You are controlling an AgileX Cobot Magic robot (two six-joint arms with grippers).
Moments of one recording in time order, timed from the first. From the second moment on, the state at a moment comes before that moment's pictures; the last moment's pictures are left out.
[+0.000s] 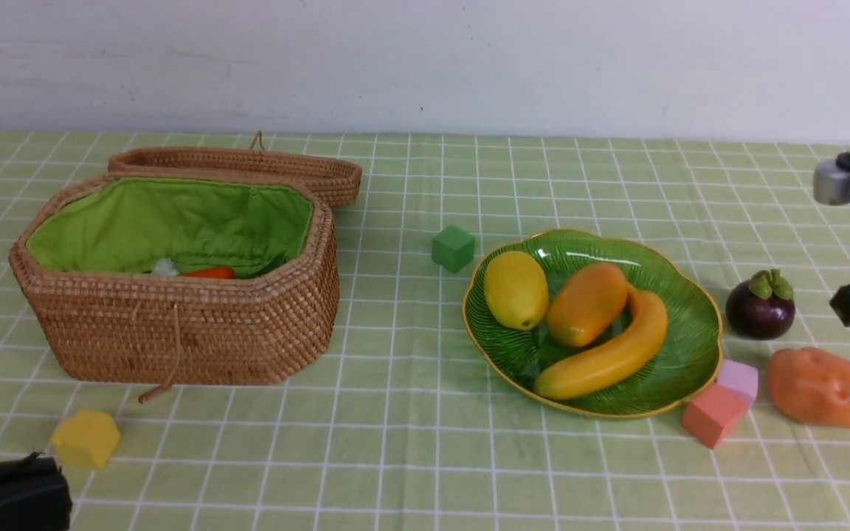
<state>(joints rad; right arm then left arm) -0.03 1.56 -1.27 0.00 1.07 -0.26 -0.63 0.39 -0.74 -0.38 0.69 0.23</state>
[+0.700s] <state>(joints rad) -0.08 1.88 -1.26 -0.02 0.78 -0.80 -0.63 0.39 -0.74 -0.38 0.76 0.24</state>
